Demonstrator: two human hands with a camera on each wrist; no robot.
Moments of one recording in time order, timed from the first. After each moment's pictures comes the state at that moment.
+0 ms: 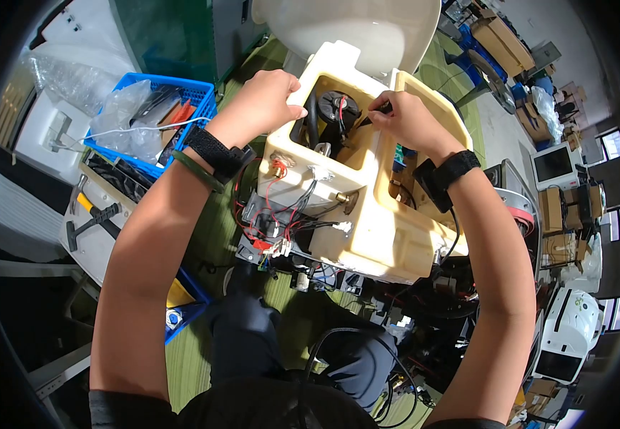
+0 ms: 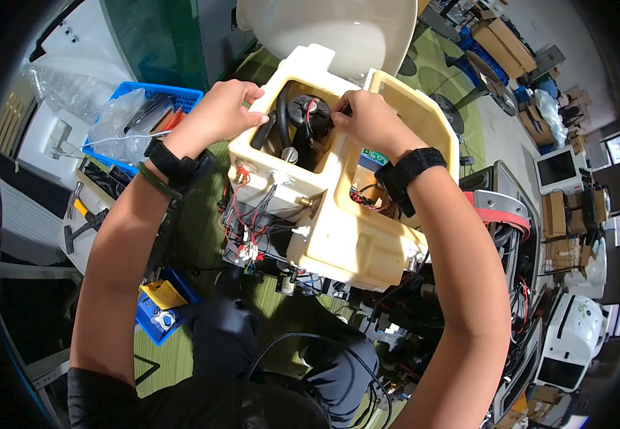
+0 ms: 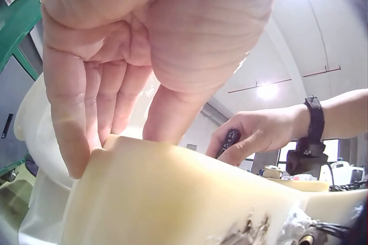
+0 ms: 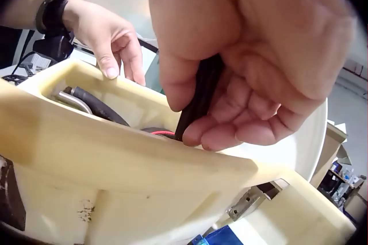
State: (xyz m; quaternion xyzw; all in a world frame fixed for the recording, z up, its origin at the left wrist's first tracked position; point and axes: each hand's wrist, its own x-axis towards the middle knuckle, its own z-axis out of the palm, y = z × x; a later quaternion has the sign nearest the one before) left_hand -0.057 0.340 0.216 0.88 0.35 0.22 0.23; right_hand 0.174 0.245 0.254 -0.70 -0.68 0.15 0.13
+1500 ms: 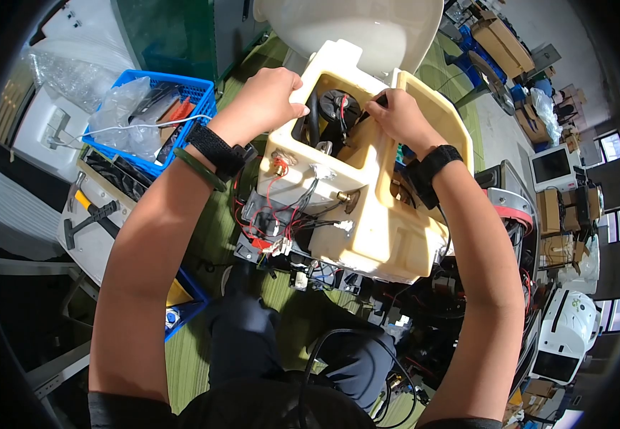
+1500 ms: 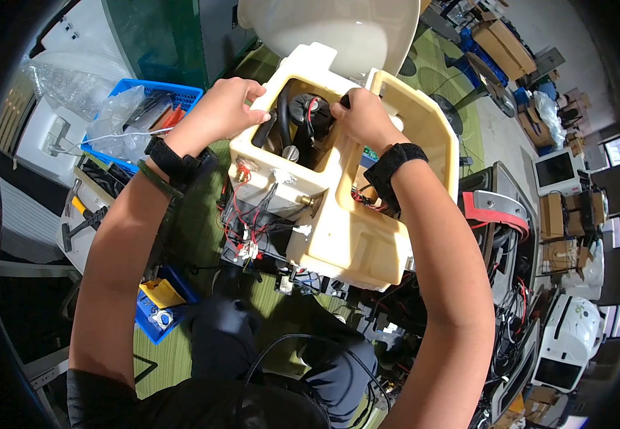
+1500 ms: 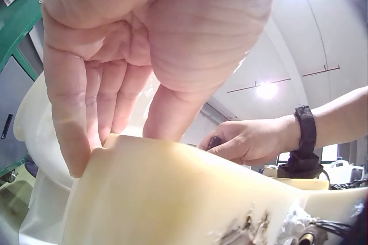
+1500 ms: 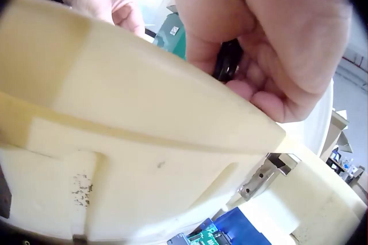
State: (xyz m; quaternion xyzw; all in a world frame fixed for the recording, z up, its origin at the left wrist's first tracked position) left_hand -0.057 0.338 0.216 0.88 0.35 0.23 0.23; right_hand 0.170 0.259 0.237 -0.75 -0.62 0.15 0.17
